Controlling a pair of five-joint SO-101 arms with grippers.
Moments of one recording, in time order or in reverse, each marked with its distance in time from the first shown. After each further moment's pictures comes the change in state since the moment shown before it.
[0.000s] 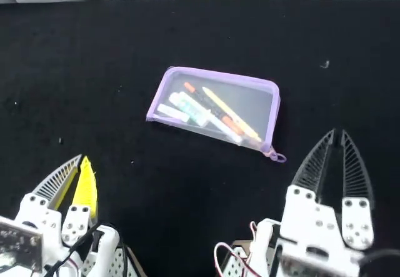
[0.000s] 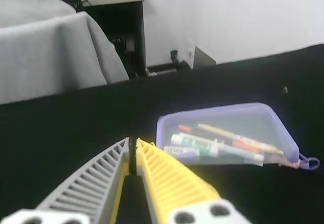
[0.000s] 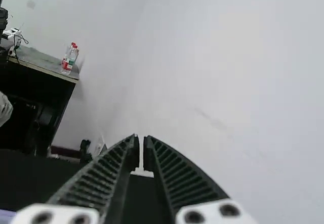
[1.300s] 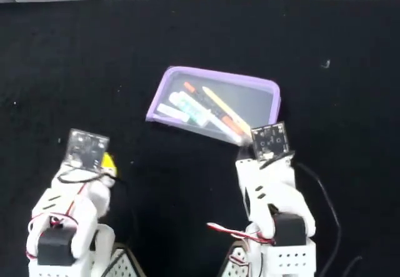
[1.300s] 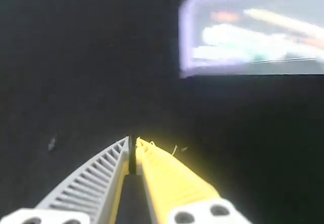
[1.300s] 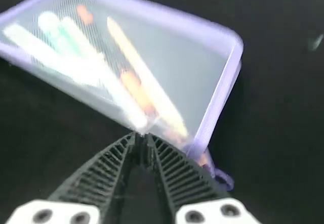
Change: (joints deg) left arm -11.7 0.2 39.5 -13.8 -7.9; right arm -20.7 -0.1 50.3 0.0 -14.1
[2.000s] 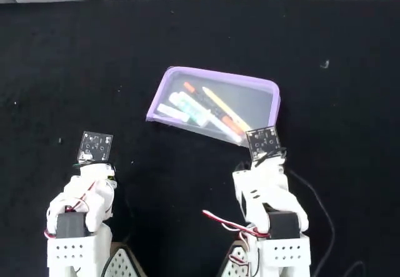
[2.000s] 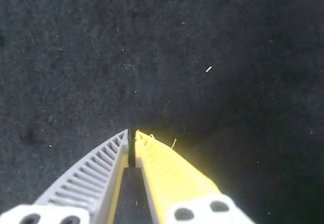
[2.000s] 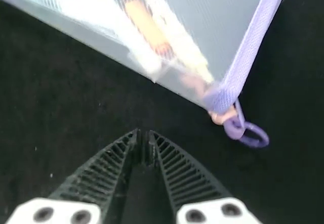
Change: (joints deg) left arm -3.9 0.5 23.4 -4.6 0.0; right arm -0.2 0.0 7.4 4.7 -1.1
